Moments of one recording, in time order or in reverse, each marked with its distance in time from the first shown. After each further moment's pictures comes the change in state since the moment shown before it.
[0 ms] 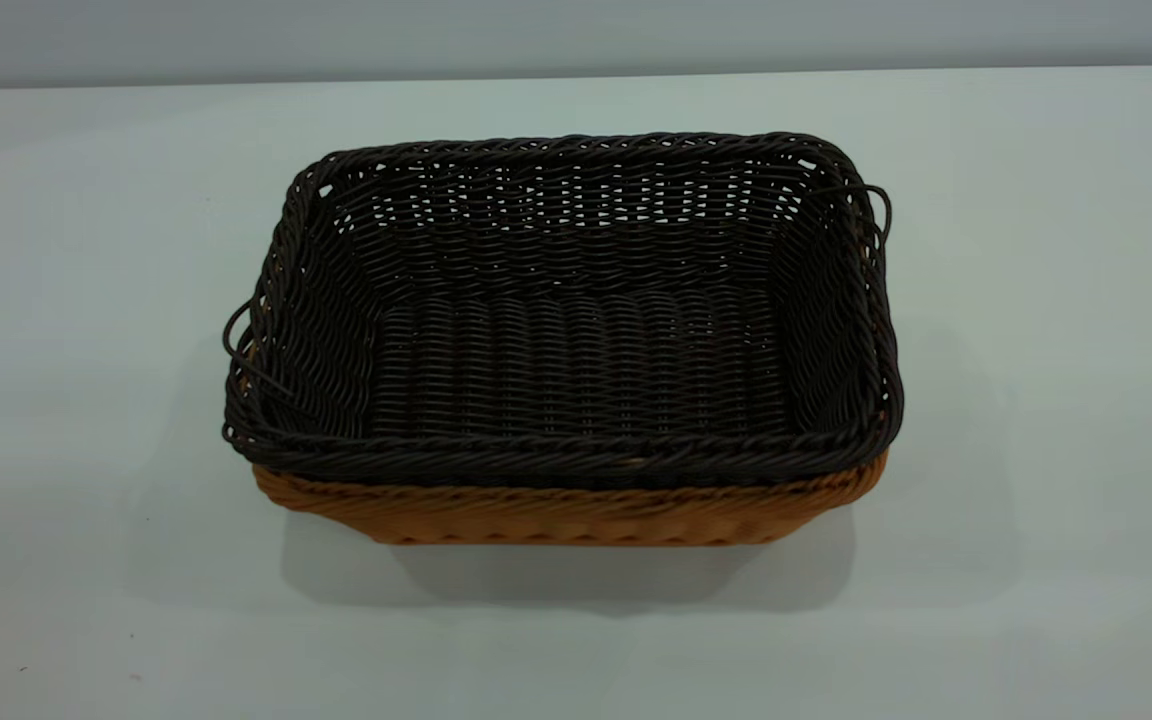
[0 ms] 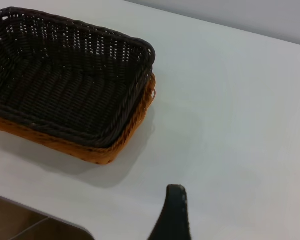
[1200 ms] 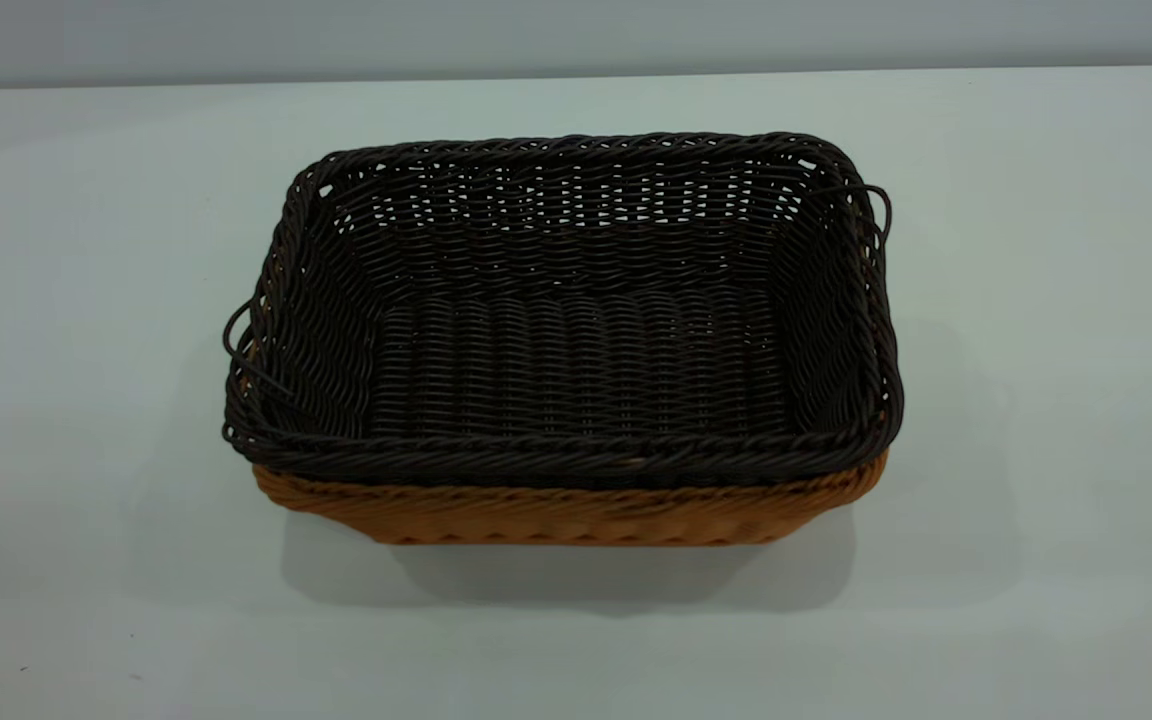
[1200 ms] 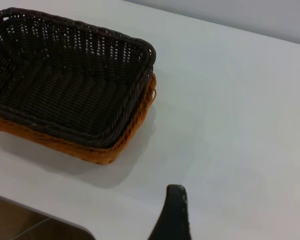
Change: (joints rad) left arm 0.000 -0.162 0.001 0.109 0.004 -0.076; right arm 0.000 0.000 0.000 0.002 0.000 0.003
